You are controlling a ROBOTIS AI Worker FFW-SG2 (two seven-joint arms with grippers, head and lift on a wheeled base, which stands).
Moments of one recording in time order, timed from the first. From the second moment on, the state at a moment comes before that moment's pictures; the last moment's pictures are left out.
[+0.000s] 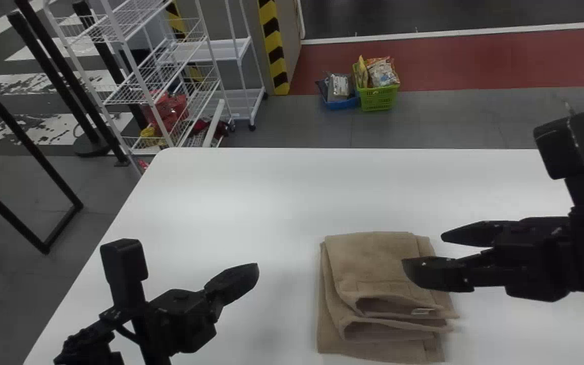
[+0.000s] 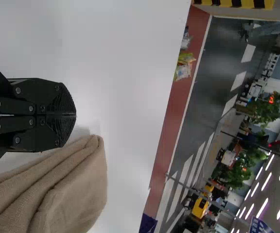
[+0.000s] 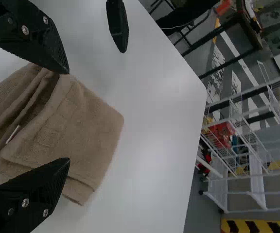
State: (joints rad) left arm 0.49 0.09 0.31 -2.29 0.35 0.85 -0.46; right arm -0.07 -0.04 0.28 -2.30 0.72 1.44 1.35
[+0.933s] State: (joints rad) left arm 0.49 0.07 0.32 -2.32 0.35 0.93 -0.44; right arm -0.06 -0.08 0.49 -2.10 0.93 1.04 1.35
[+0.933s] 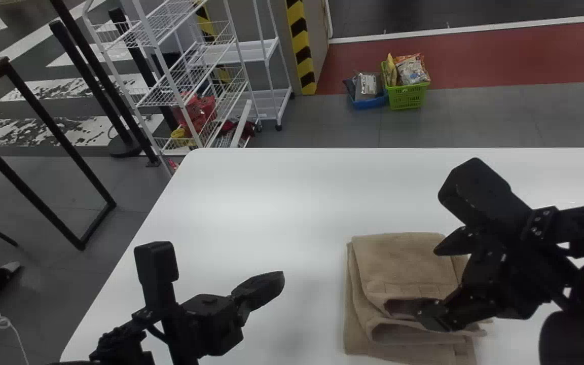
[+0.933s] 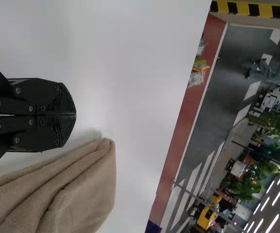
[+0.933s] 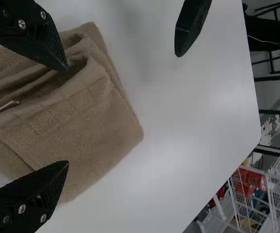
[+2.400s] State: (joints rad) left arm 0.48 0.07 0.31 -2.32 0.33 0.98 -0.44; right arm -0.05 -0.11 0.50 -2.09 0.90 1.01 1.35
